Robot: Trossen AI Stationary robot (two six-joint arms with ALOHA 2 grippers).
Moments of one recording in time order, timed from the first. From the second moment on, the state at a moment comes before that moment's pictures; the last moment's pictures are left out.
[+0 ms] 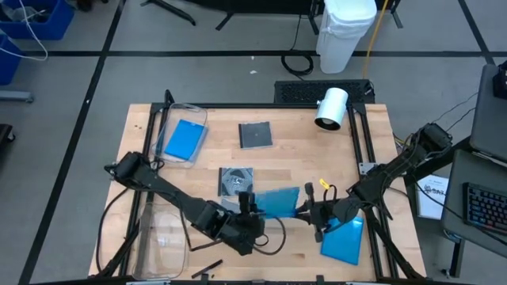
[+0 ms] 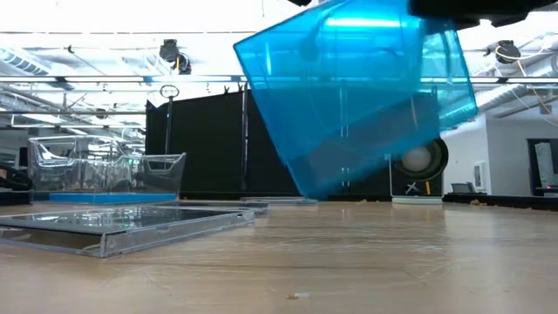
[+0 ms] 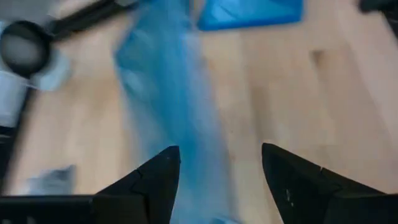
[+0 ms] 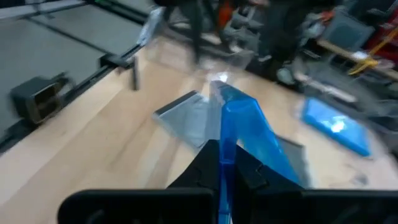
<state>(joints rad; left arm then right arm) -0.52 1.94 1.70 -0.68 -0.57 -0.14 0.64 1.29 0.59 0.36 0.50 -0.14</state>
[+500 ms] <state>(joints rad) -0.47 1.96 1.70 -0.68 -0.51 -0.25 0.64 1.29 0.59 0.37 0.52 -0.13</state>
